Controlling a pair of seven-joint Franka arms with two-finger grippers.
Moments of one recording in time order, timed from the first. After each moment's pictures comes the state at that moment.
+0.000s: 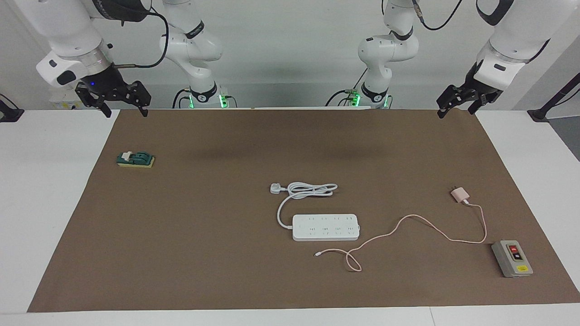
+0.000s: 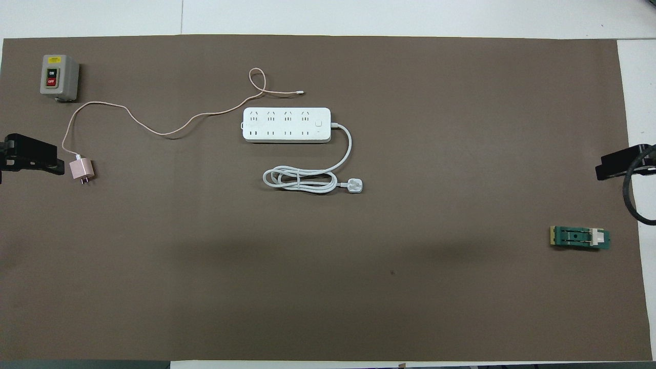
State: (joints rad) left arm 0.03 -0.02 -0.07 -1.54 -0.02 1.46 -0.12; right arm -0.08 -0.03 0.00 -1.57 -0.02 1.46 -0.09
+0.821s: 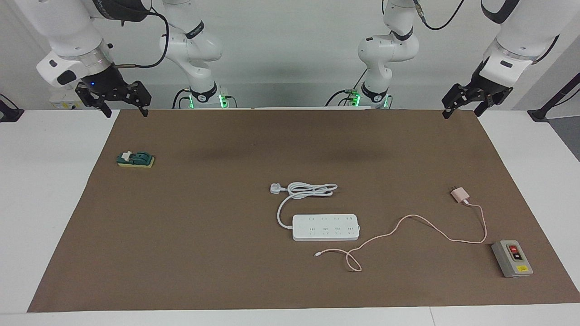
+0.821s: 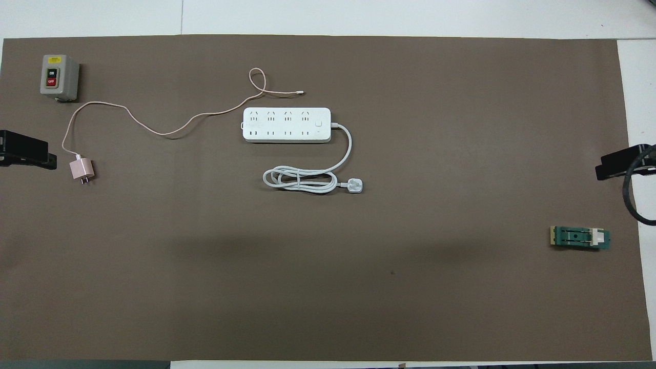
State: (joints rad) left arm 0.02 -0.02 -0.05 -1.54 -0.02 1.48 -0.05; right arm -0.08 -0.03 0.00 -1.57 -0.02 1.46 -0.09
